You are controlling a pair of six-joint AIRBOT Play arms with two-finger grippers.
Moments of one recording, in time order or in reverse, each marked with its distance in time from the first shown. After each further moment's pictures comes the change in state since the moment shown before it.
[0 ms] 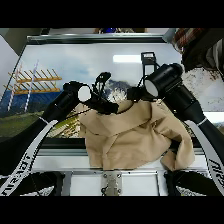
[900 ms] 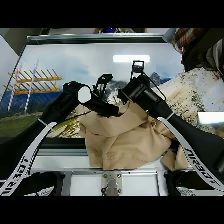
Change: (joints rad) left arm -0.022 0.025 0.000 0.000 -0.049 0.024; right arm 0.060 -0.177 -0.014 -0.162 -0.134 0.303
